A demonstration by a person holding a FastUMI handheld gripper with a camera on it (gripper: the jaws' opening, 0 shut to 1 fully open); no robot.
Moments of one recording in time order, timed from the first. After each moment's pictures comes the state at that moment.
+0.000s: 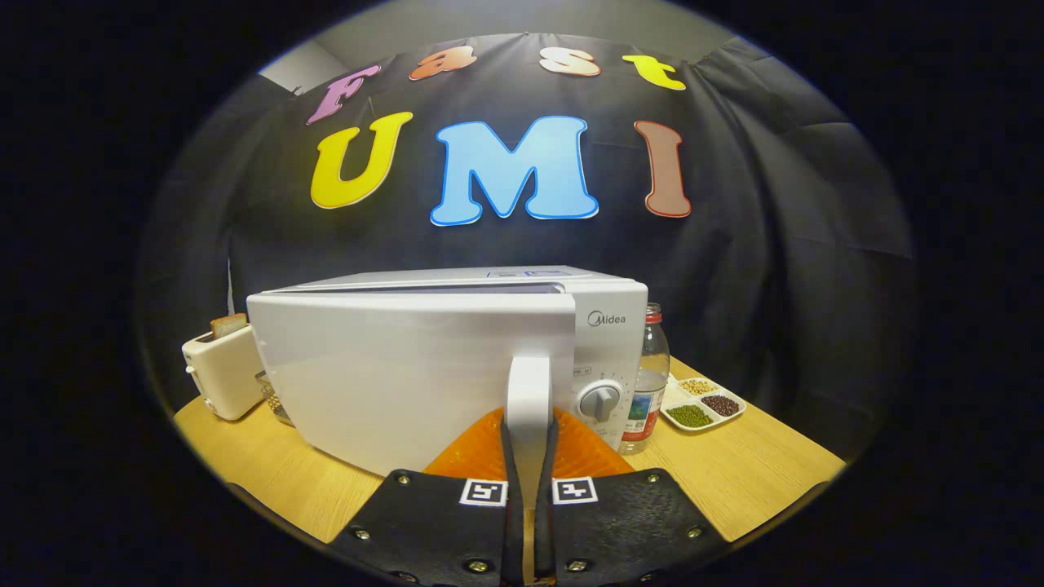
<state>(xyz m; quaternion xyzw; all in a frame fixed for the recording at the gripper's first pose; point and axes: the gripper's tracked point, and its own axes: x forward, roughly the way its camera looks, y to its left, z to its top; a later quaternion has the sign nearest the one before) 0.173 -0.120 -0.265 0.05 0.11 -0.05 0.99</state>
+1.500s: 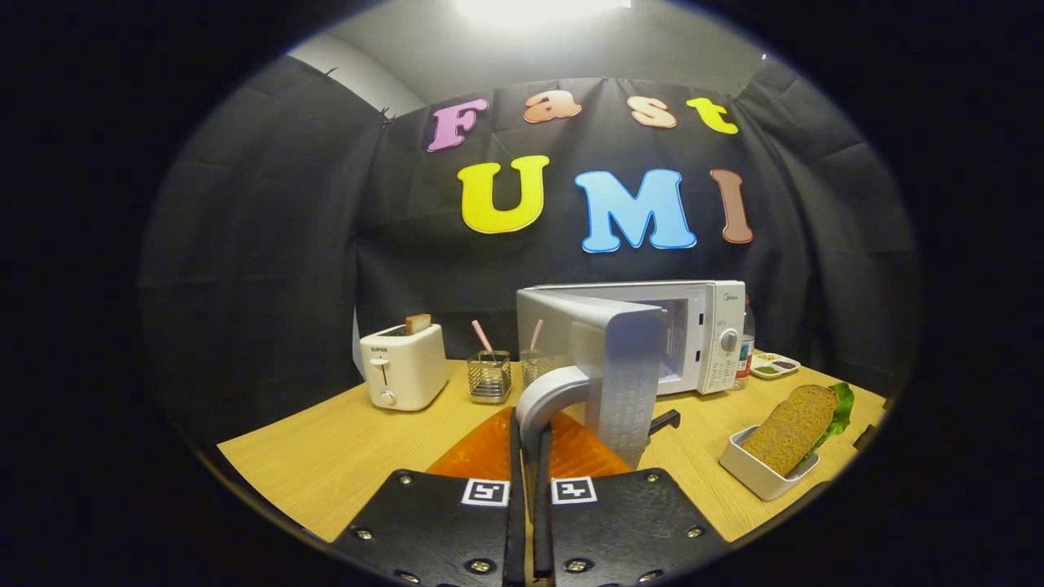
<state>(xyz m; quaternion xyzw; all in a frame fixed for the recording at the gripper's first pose) -0.010 0.149 -0.236 0.05 0.04 0.04 1.00</state>
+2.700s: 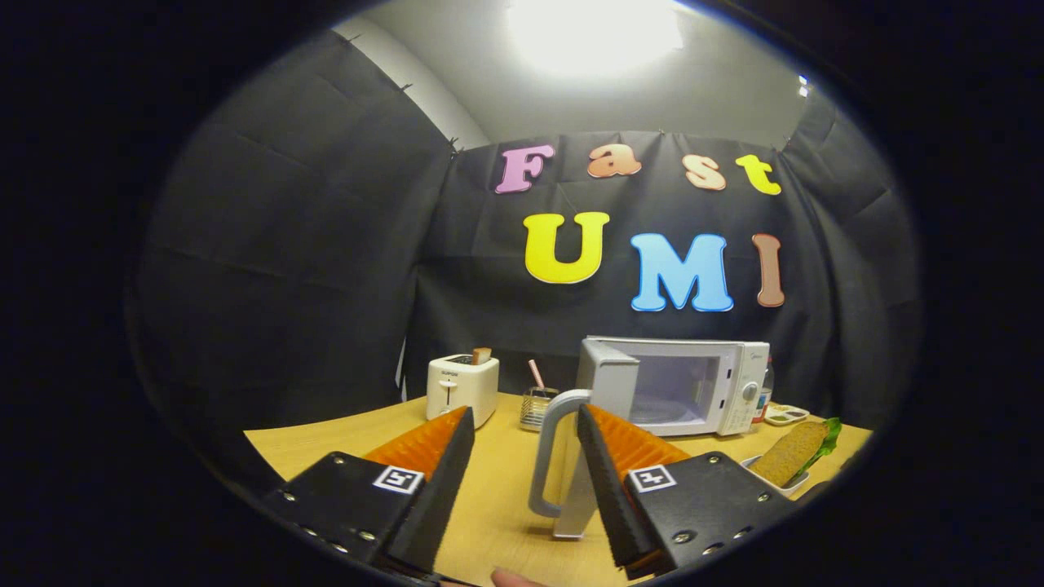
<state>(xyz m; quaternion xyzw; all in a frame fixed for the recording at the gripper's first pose) -0.085 0.183 -0.197 0.00 -0.06 0.10 0.99</state>
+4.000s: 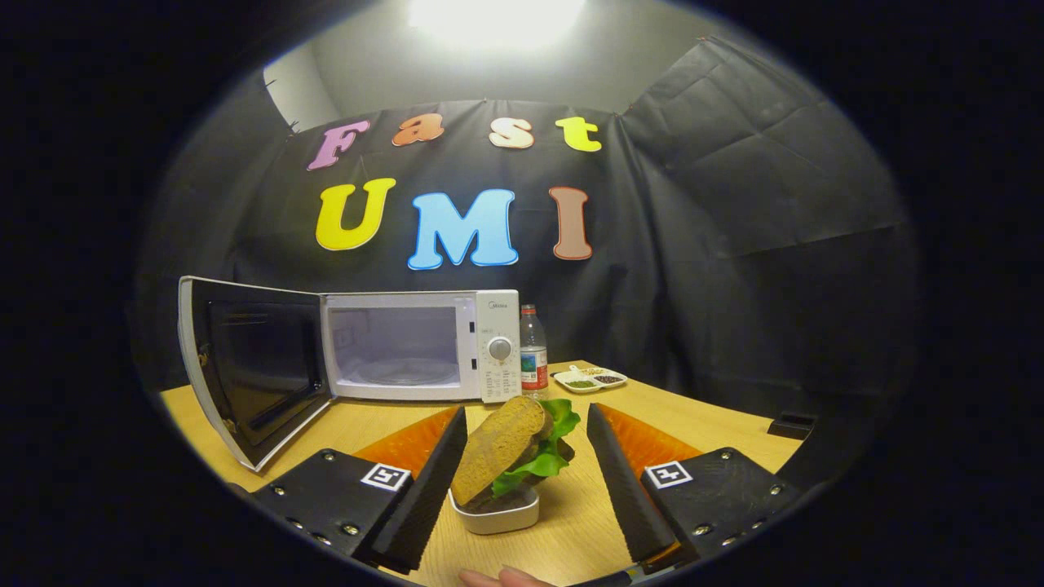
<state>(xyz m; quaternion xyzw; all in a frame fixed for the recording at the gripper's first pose) -0.067 -0.163 -0.302 0.07 0.02 -0.13 0.99</state>
